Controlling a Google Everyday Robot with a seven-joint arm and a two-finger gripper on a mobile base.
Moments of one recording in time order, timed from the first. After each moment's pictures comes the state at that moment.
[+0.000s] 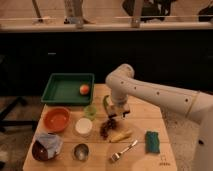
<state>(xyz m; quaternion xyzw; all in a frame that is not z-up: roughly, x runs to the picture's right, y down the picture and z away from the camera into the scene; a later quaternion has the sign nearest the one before) 0.063 0.111 0.788 -0.32 -0.03 -0.09 0.94</state>
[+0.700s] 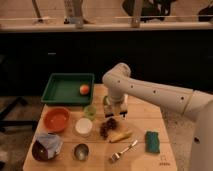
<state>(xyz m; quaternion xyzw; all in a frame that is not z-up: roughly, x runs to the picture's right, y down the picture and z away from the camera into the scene) 0.057 0.111 0.788 -0.33 -0.03 -0.07 0.94</state>
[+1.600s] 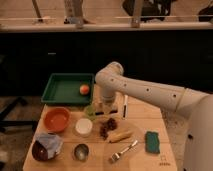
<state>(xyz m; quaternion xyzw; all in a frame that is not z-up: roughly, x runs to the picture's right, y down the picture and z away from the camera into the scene) -0.004 0.098 0.786 -0.31 -0.06 -0.05 0.95</state>
